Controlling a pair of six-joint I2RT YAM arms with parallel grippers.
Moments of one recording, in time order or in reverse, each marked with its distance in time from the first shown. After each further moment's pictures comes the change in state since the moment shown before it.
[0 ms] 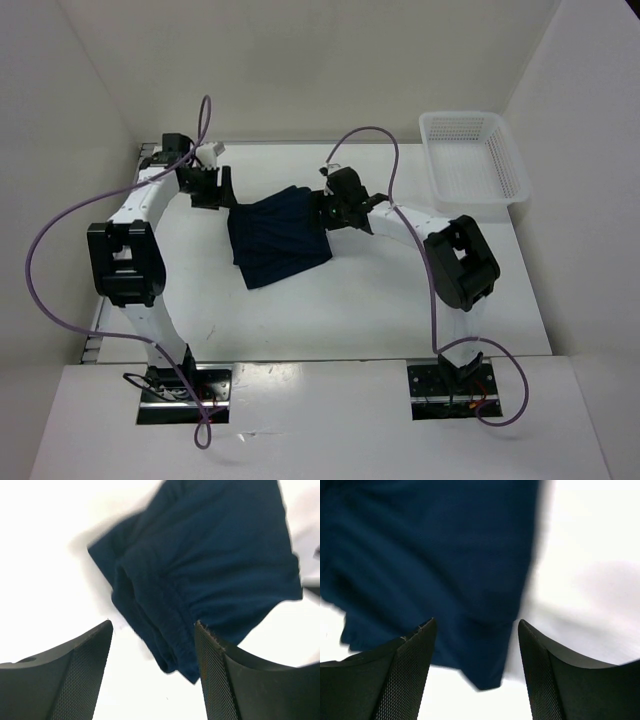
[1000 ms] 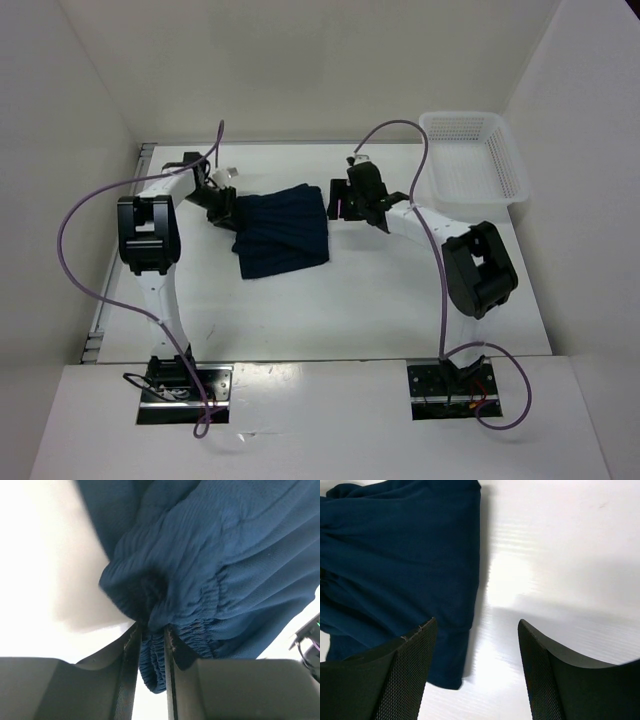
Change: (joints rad) left arm 0.002 0.331 0.093 -0.135 0.142 -0.021; right arm -0.087 -0.073 -0.060 0.028 0.148 0.095
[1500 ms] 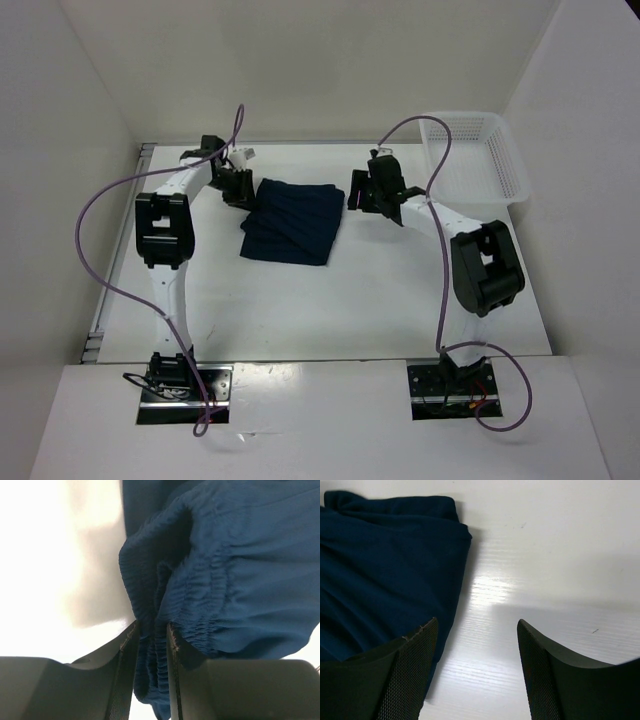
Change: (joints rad) left arm -0.085 0.127 0.270 0.080 -0.044 0.002; right arm -0.116 -0.017 -0.010 0.000 0.035 -0.012
